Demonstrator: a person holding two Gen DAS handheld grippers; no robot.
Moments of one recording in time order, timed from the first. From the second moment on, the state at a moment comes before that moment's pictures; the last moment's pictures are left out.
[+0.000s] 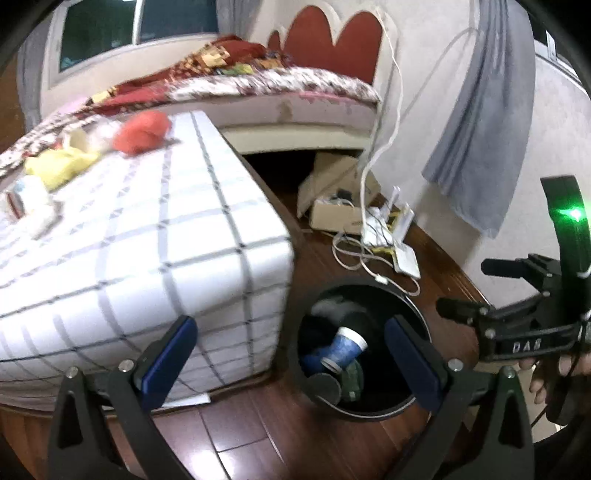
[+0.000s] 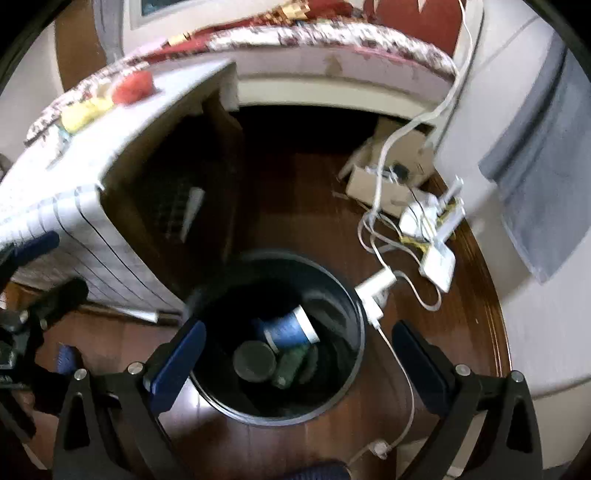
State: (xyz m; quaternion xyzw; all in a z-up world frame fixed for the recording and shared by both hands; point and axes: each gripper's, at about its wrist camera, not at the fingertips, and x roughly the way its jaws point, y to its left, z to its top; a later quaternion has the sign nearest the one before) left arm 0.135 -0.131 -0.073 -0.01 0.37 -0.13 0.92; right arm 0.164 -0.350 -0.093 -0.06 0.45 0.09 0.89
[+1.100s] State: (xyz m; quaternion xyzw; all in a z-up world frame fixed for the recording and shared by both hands) left arm 0.236 0.071 -0.051 -0.08 0.37 0.05 0.93; right arm 0.255 -0.163 -0.018 -0.04 0.35 0.19 0.92
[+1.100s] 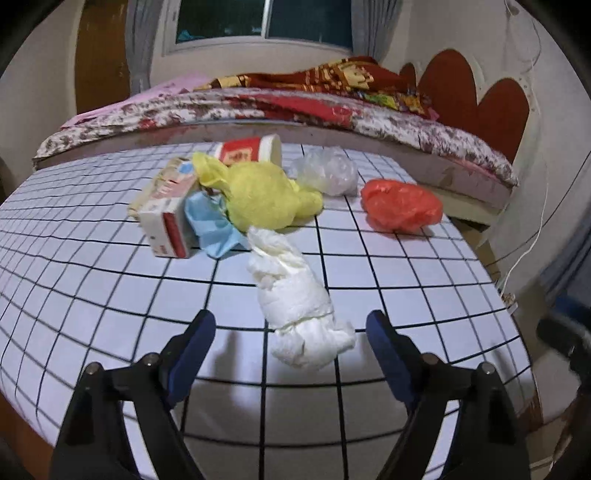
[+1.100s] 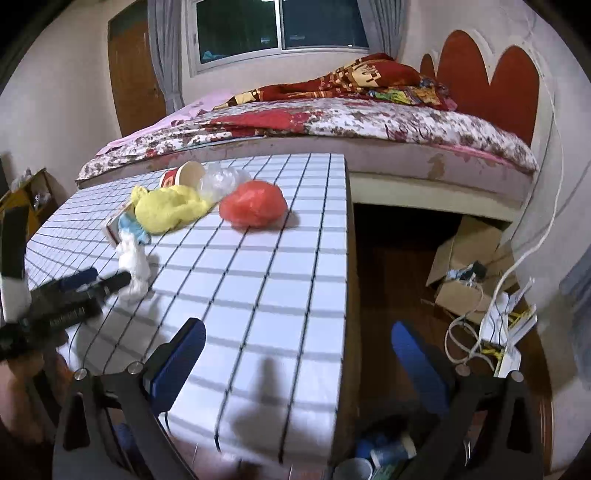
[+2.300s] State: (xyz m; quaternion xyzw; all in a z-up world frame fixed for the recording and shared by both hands) left arm 0.216 0.068 -0.043 -0.08 0.34 0.00 0.94; right arm 0.282 -0.147 -0.018 -0.05 0.36 0.20 0.91
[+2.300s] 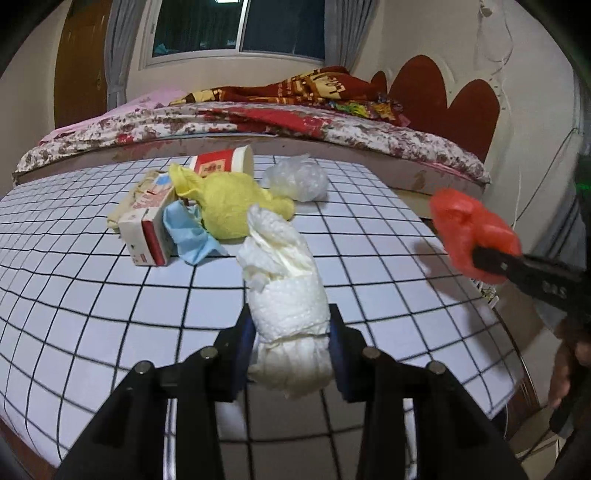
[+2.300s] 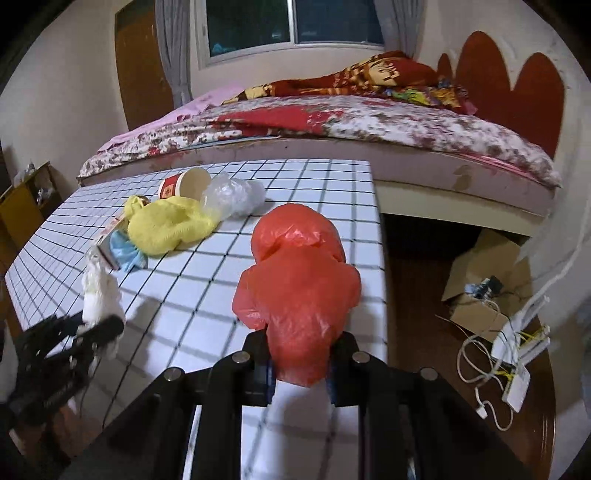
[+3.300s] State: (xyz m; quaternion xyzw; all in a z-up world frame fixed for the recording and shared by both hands) left arm 0.145 -0.097 -0.029 -0.01 0.35 -0.14 0.93; right arm 0.163 -0.333 -0.035 0.01 0.36 0.13 0.92
